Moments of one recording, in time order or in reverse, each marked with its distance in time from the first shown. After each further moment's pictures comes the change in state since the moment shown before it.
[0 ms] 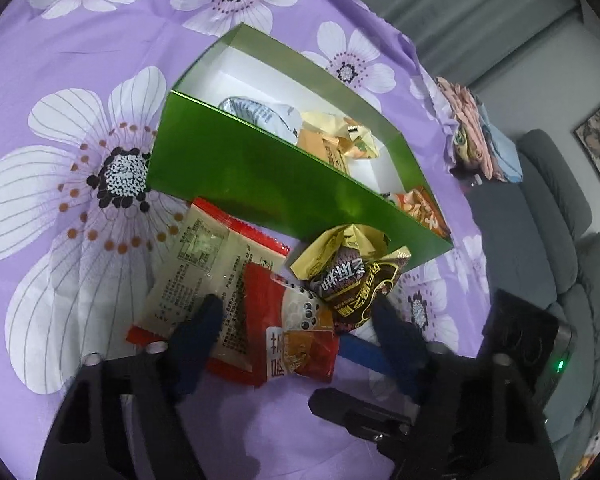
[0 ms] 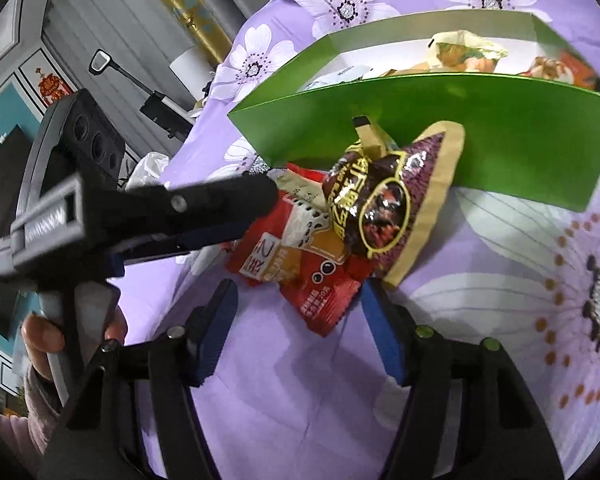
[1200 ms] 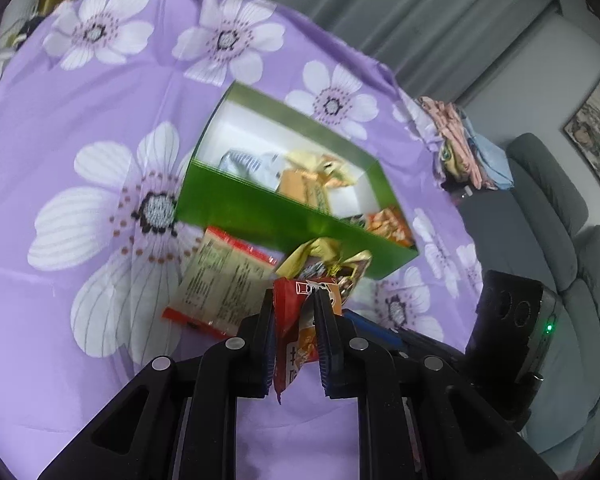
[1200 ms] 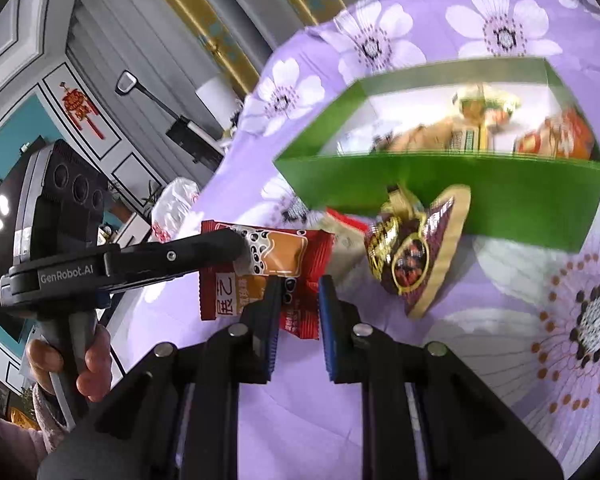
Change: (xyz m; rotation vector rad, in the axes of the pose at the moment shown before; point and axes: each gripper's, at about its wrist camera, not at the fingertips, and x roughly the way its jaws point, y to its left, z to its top) left arm -0.068 -0.027 -0.010 0.056 -0.115 0.029; right arm -0.041 0.024 0.011 -0.054 -0.126 0.057
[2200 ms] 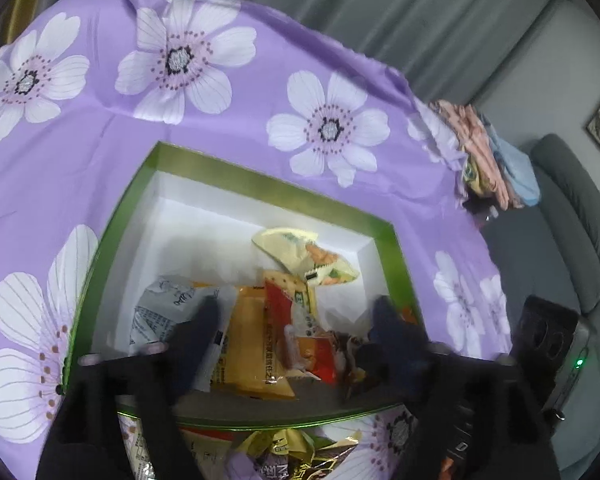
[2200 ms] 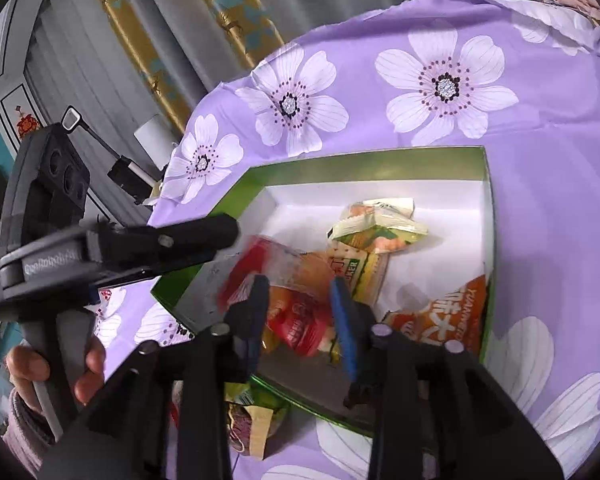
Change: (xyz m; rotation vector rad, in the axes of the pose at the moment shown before) left arm 0.109 -0.035 0.116 0.041 -0.006 0.053; right arm -0.002 -0.091 0.095 0.048 -0.085 -0.187
